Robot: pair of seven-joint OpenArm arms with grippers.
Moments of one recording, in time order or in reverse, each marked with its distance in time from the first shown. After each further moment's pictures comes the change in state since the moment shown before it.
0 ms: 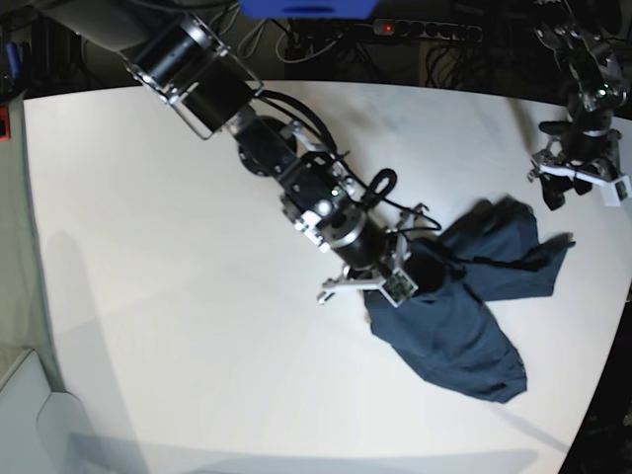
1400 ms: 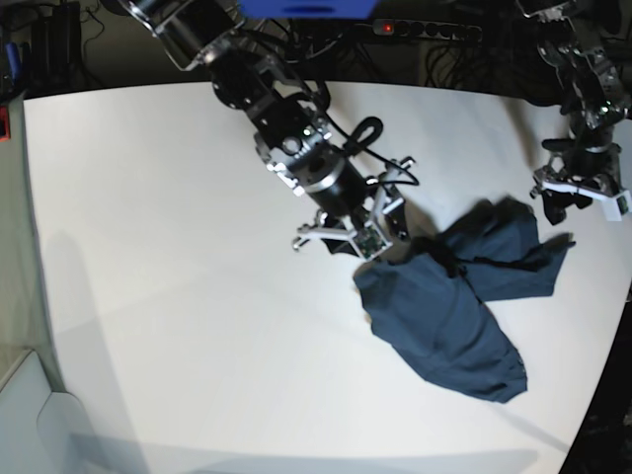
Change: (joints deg) left arm -3.9 -0.9 0.3 -3.4 -0.2 0.0 -0.1; right arm -14.6 2.1 3.6 16.3 -0.2 0.0 -6.8
